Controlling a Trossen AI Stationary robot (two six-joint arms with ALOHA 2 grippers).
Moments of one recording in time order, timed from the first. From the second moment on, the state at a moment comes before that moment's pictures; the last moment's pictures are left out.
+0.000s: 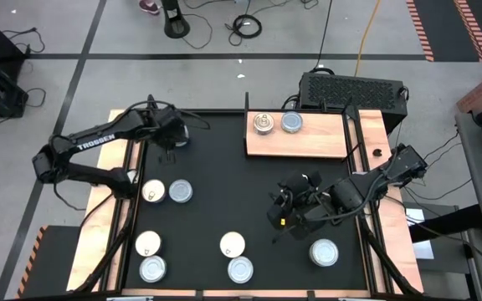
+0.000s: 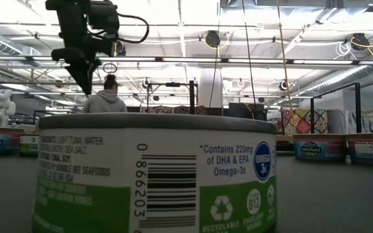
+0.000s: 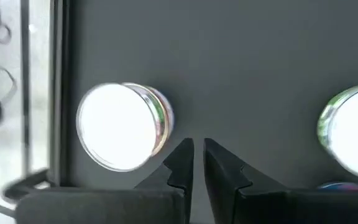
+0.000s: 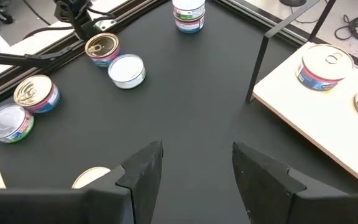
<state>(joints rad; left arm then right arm) 0.55 1.18 1.00 -1.06 -0.12 0.48 0.50 1.66 1.79 -1.25 0.73 1.14</state>
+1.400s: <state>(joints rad) 0.57 1.53 0.88 -0.77 -0.53 0.33 0.50 1.66 1.79 -1.26 0.74 1.08</state>
